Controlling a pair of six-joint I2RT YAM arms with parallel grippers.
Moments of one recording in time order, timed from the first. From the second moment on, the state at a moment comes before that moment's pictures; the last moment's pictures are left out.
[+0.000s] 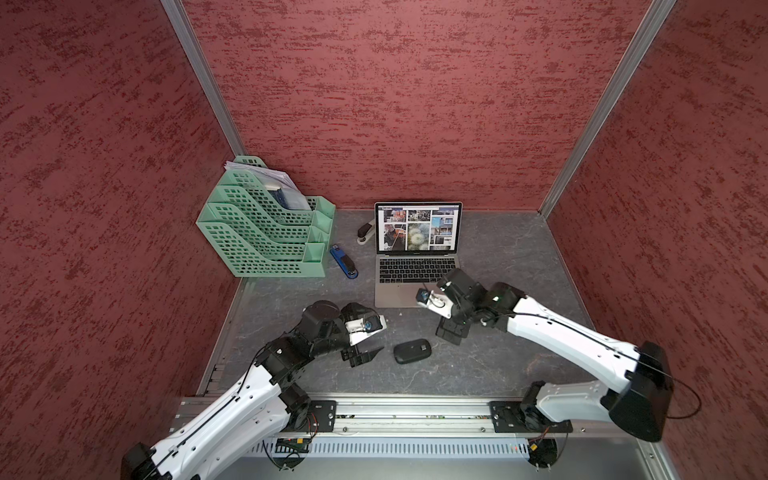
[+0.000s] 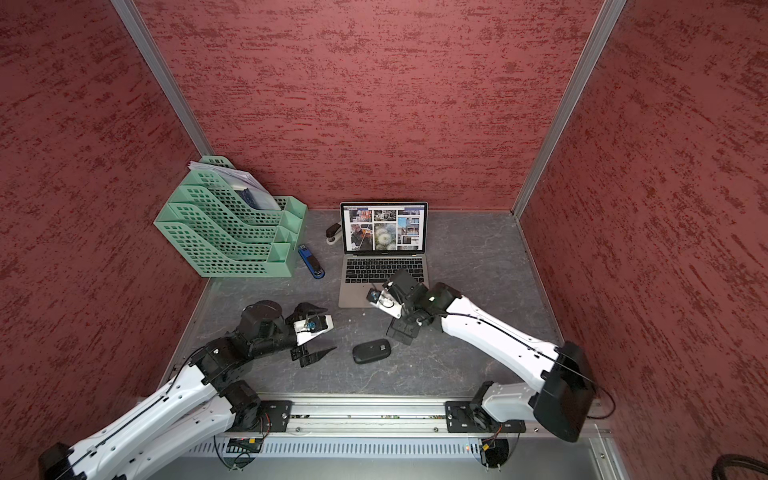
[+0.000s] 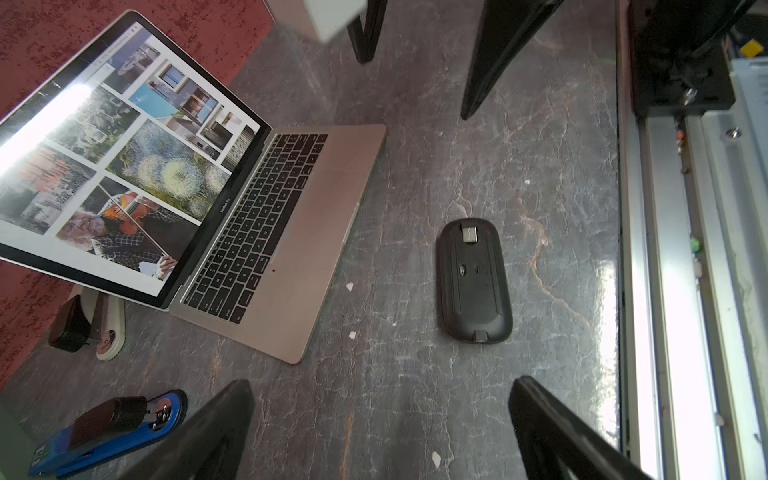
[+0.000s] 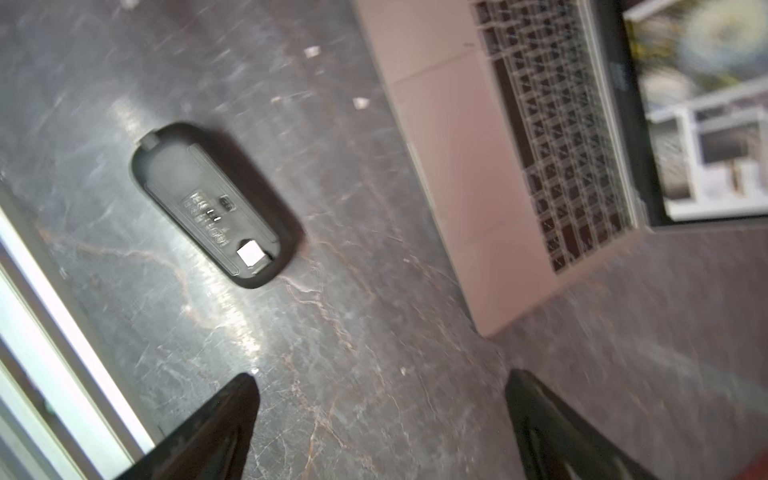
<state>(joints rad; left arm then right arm) -0.68 0.68 0.54 -0.43 0.32 0.52 0.78 1.27 1.10 -0.91 0.11 -0.30</state>
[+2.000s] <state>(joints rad) -1.00 1.33 0.28 0.47 0.16 0.22 0.60 1.16 1.00 -0.85 -0.09 -0.11</state>
